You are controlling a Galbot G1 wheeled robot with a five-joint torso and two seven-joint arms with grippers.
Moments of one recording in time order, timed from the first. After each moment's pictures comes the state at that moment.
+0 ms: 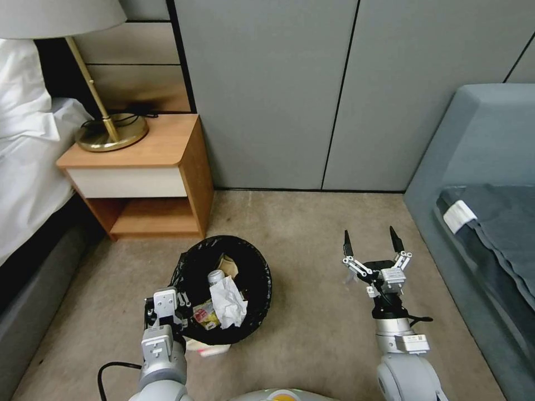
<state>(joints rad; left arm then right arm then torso) 1.81 -1.56 -0.46 -2.25 0.02 0.29 -0.33 -1.54 1.37 0.44 1.86 0.00 0.63 0.11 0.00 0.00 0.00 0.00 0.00</state>
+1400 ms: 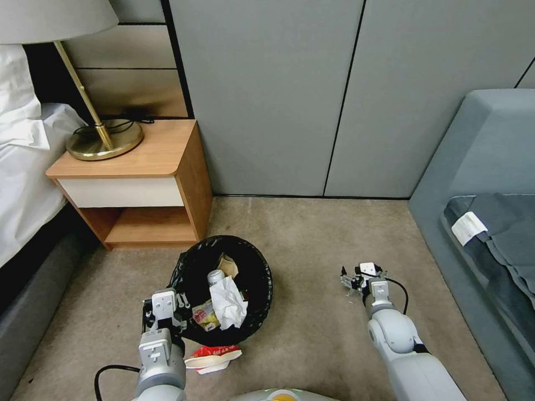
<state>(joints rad) 1.83 -1.56 -0.45 -2.28 0.03 0.28 -0.33 -1.18 1.32 0.38 1.36 0.12 -0.25 0.13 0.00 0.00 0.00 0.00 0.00</state>
